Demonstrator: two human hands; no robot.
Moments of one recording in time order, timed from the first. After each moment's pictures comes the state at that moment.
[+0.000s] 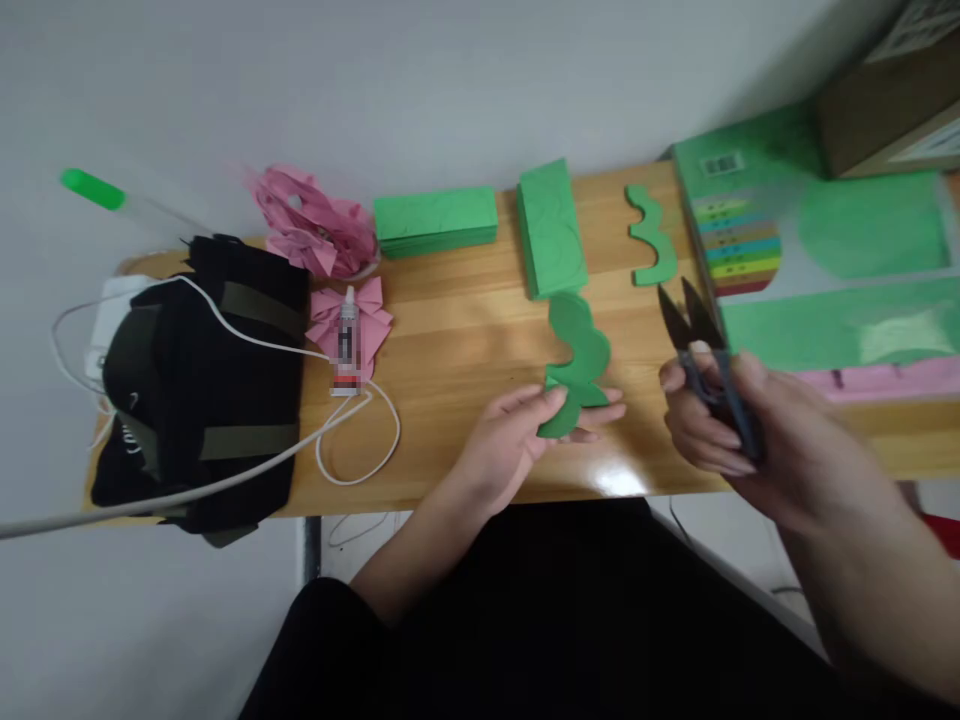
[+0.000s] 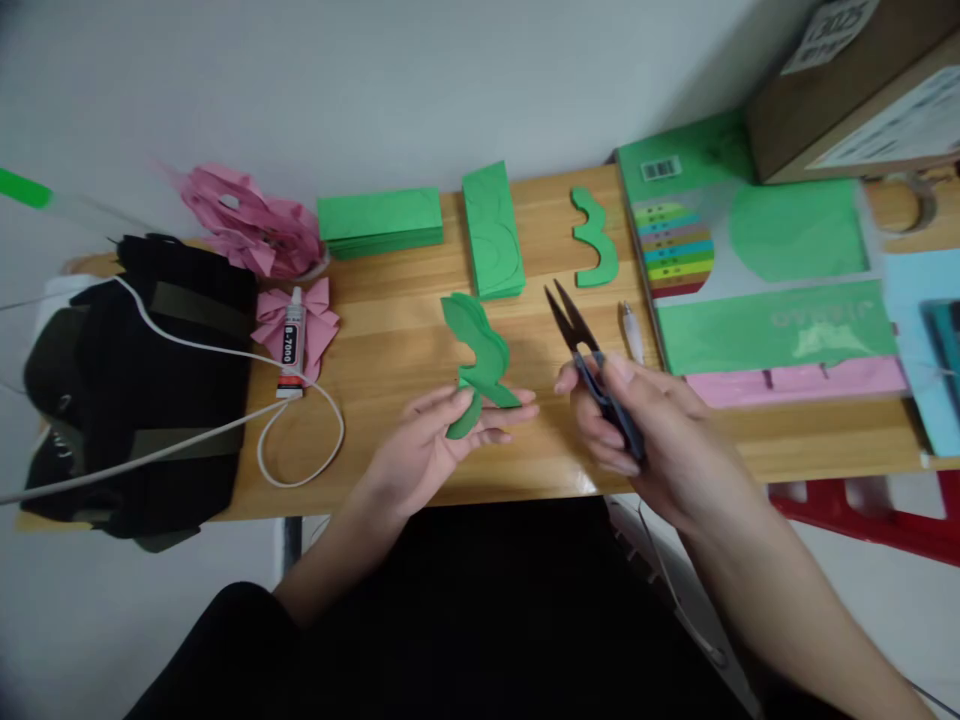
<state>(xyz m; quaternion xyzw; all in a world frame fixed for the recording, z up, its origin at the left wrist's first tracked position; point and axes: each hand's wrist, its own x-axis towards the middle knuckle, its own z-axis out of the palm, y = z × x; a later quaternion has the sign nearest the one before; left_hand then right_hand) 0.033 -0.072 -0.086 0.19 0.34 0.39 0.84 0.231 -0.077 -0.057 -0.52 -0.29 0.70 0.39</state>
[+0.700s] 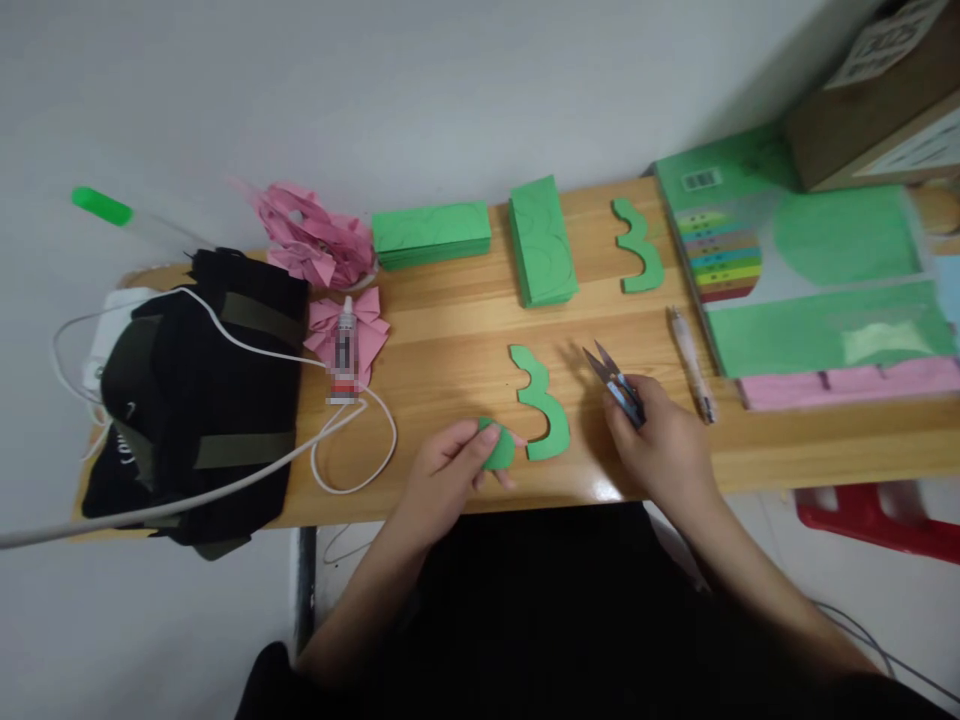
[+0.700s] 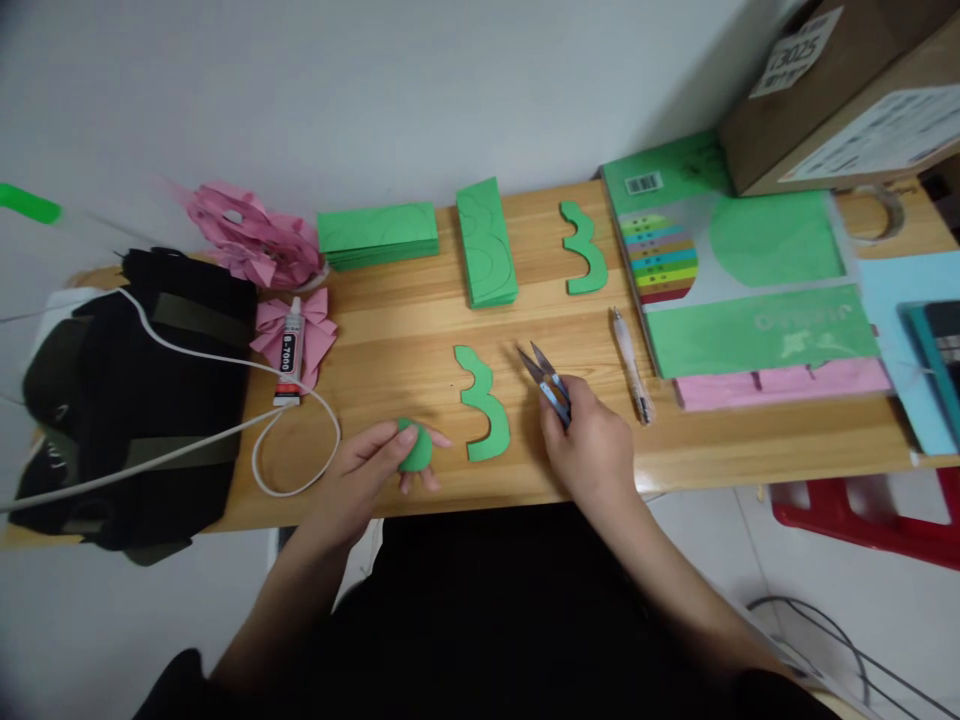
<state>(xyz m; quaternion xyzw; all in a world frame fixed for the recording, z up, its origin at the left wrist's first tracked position) -0.020 -0.094 -0.079 0.41 0.55 0.30 0.67 0.209 -0.092 -0.134 -0.75 -0.55 0.25 0.26</state>
